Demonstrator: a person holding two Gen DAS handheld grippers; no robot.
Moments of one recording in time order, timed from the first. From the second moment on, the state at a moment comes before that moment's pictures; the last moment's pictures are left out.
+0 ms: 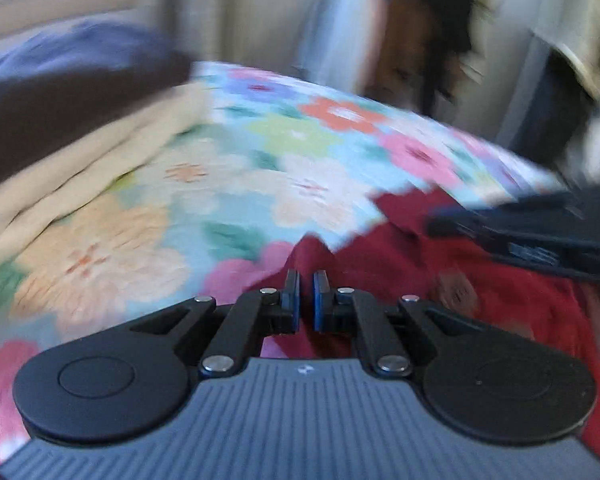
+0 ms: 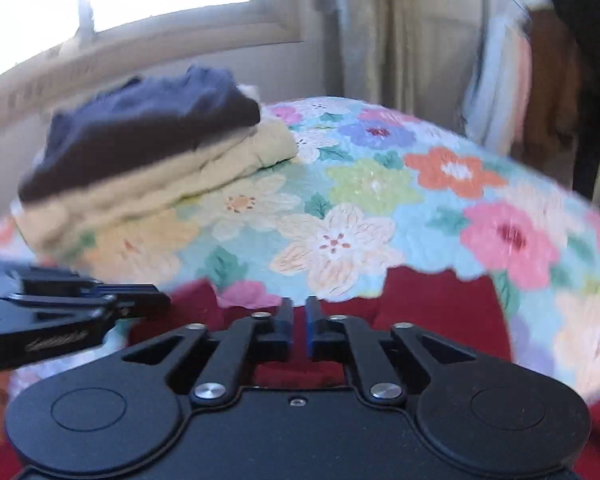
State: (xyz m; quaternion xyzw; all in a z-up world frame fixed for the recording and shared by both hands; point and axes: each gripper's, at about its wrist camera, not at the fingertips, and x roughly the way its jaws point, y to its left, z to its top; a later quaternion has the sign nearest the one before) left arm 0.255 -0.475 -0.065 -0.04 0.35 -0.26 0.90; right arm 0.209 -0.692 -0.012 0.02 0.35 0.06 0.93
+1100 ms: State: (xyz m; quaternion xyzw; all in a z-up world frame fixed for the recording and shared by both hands) left arm 0.281 -0.471 -0.105 -0.10 0.42 -0.31 0.85; right arm 0.193 -0.709 -0.027 0.08 0.33 0.00 0.94
